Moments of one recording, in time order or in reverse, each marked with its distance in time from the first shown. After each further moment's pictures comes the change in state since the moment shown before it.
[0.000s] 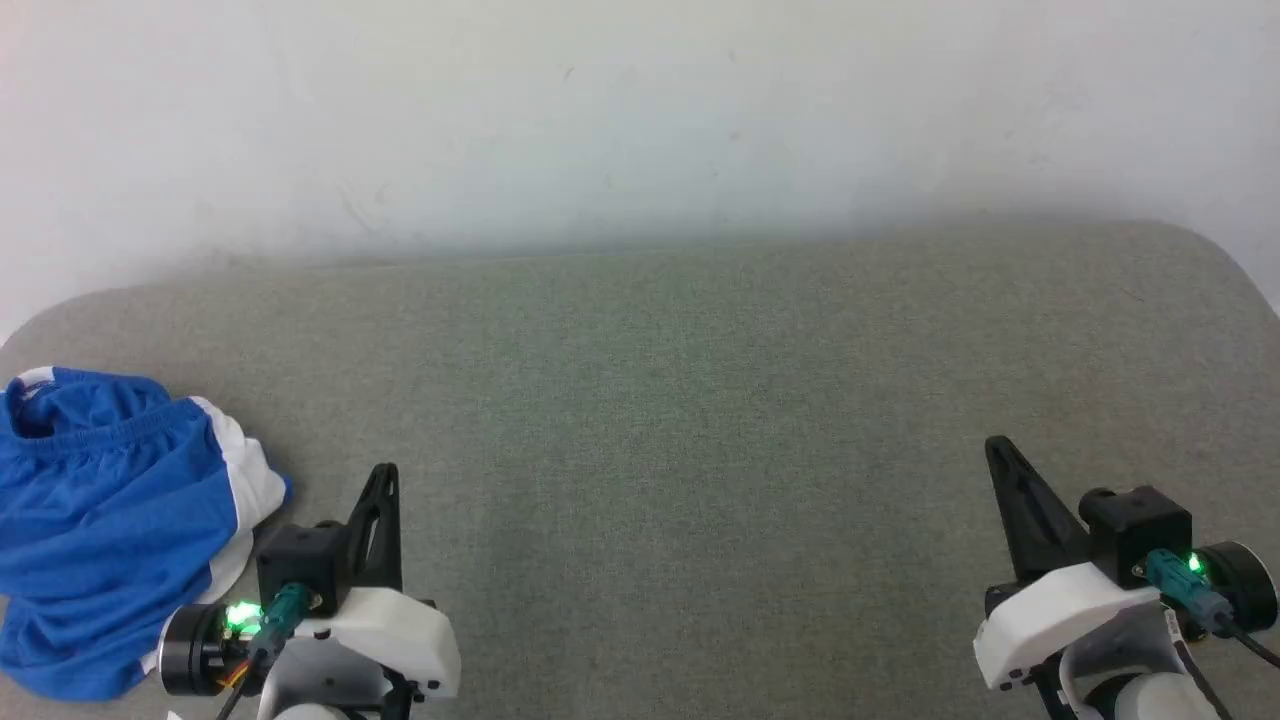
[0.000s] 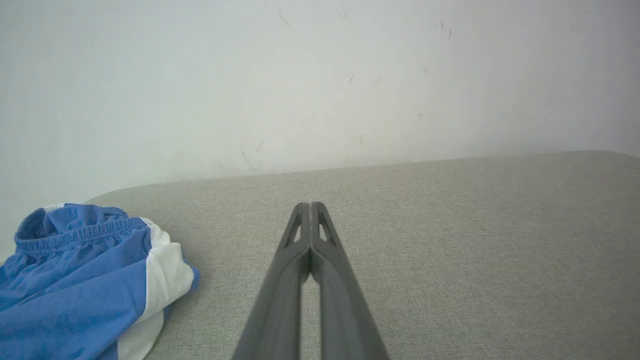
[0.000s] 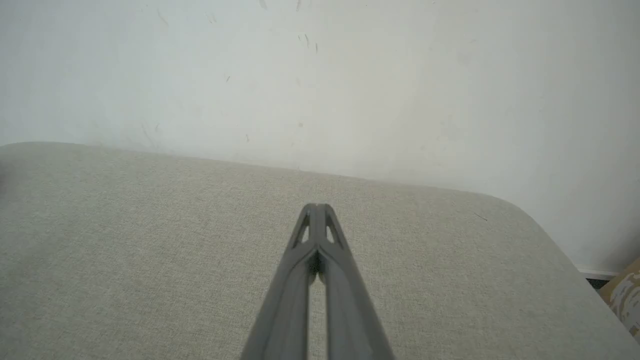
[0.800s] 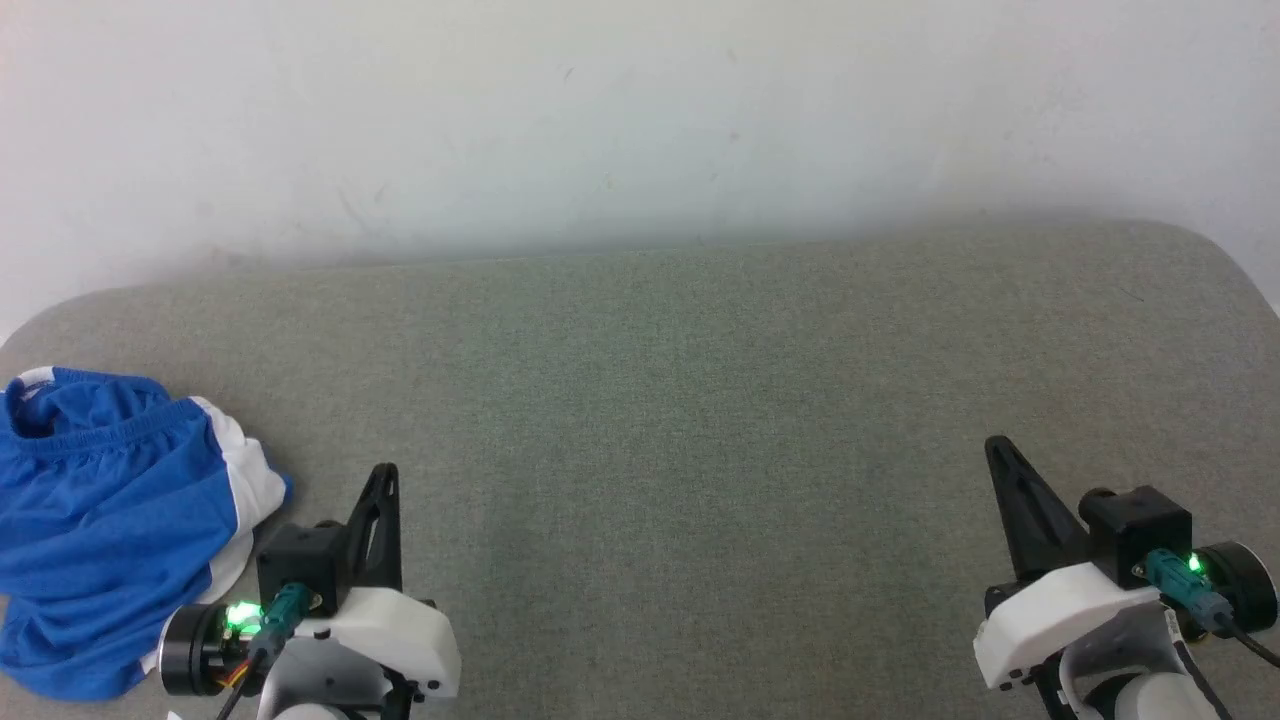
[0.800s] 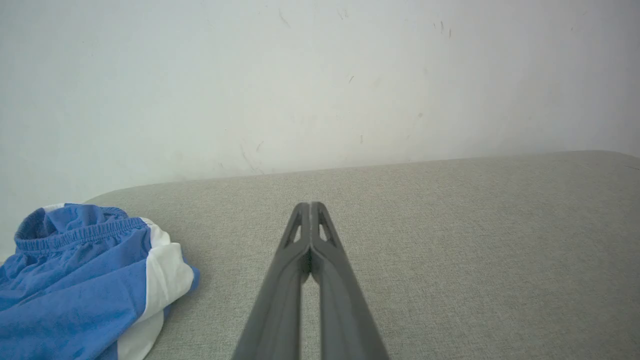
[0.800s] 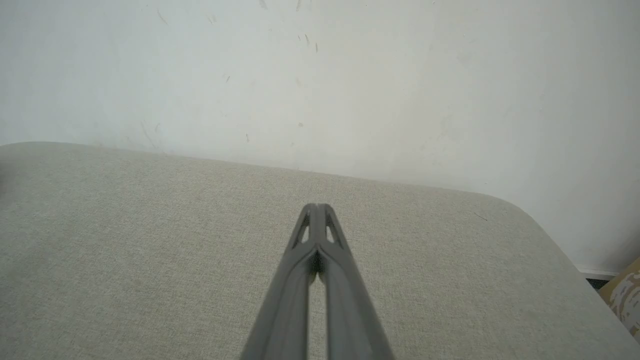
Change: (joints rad) left arm 0.000 0.000 0.000 0.000 0.000 0.000 0.000; right arm 0.000 0.000 0.000 0.000 0.000 0.000 0.000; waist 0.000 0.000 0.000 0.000
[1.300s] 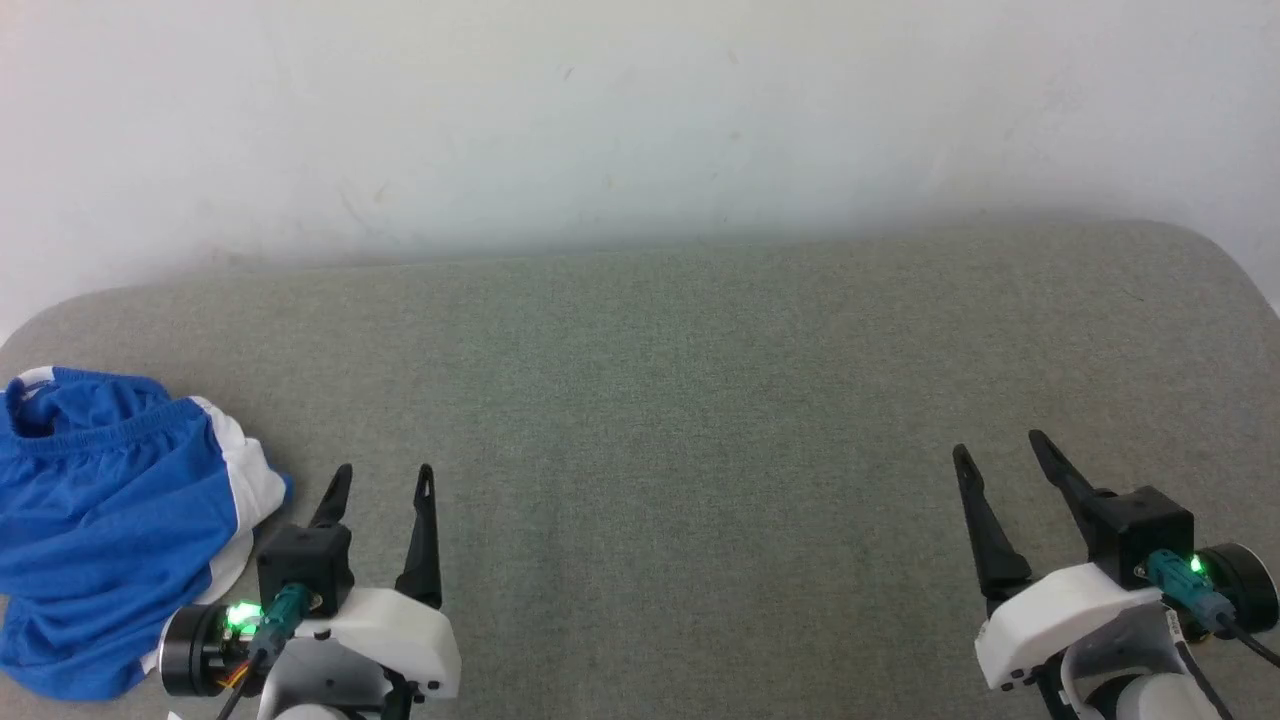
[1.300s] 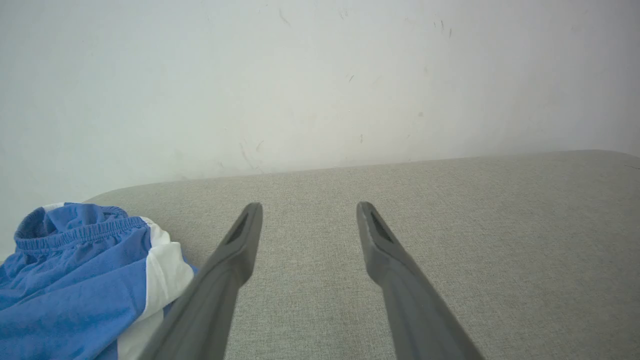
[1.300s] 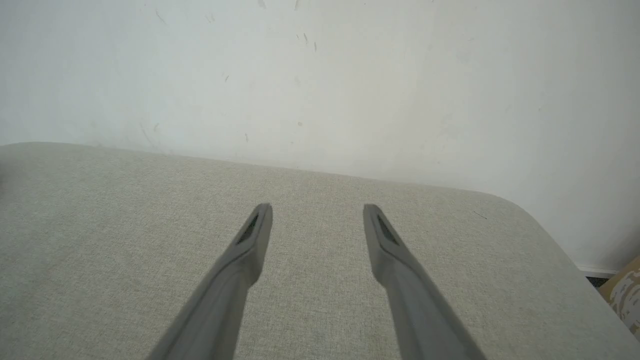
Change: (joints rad) left arm 0.001 0.000 0.000 0.001 0.000 0.000 -0.001; right arm 0.000 -0.001 -0.002 0.004 0.002 0.000 -0.001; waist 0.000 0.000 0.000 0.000
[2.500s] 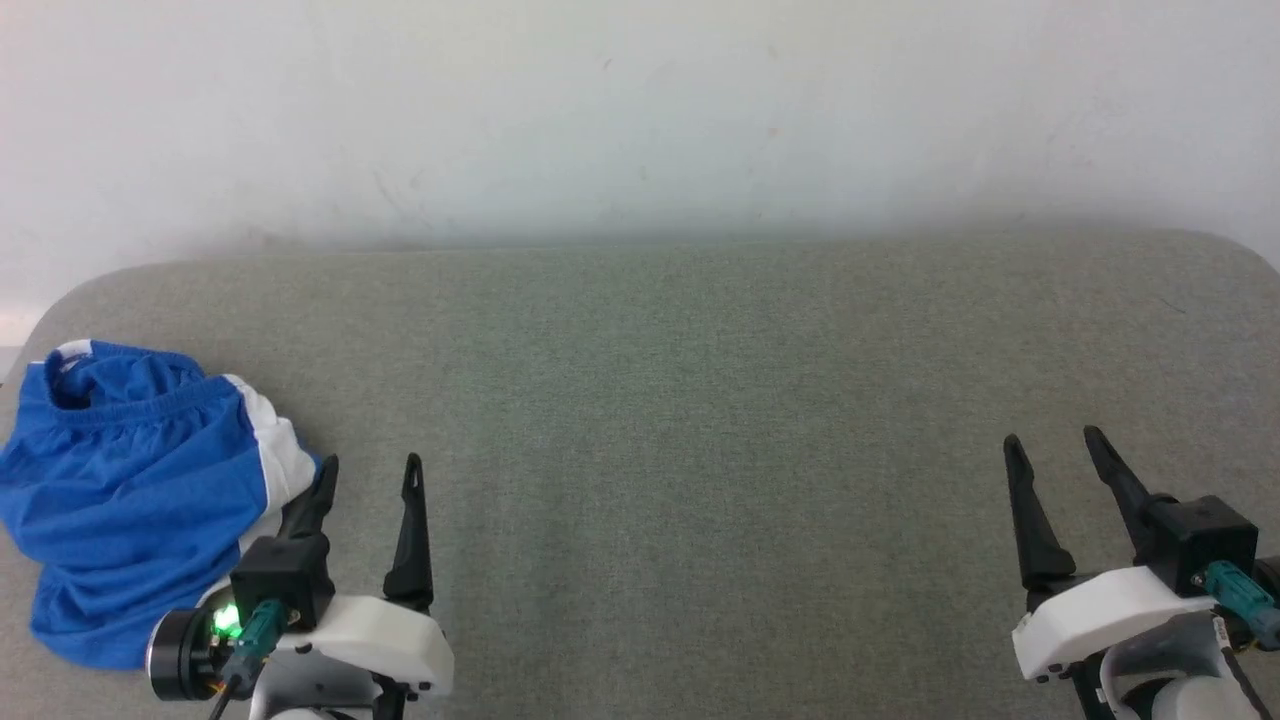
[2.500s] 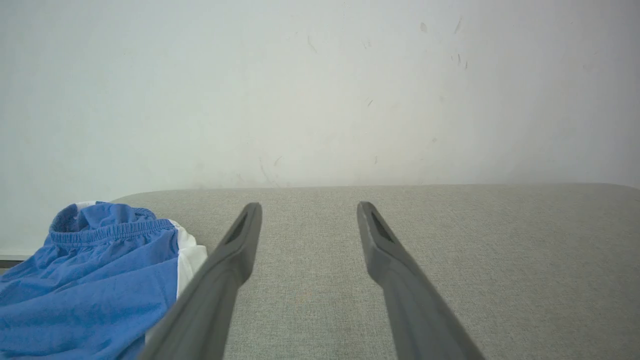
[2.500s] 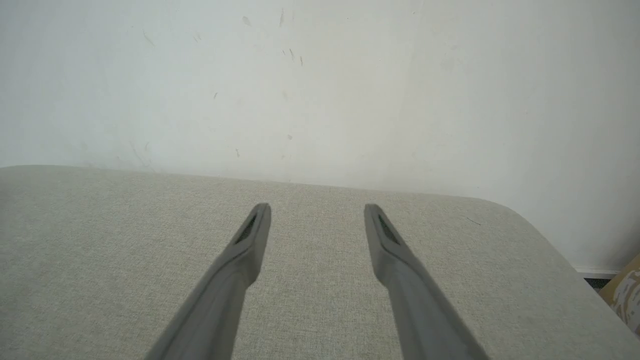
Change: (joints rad) left arm 0.011 0.000 0.009 -0.020 -0.042 0.002 -0.072; right arm 0.001 0.000 -0.074 0.023 0.026 0.000 -0.072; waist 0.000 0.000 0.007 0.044
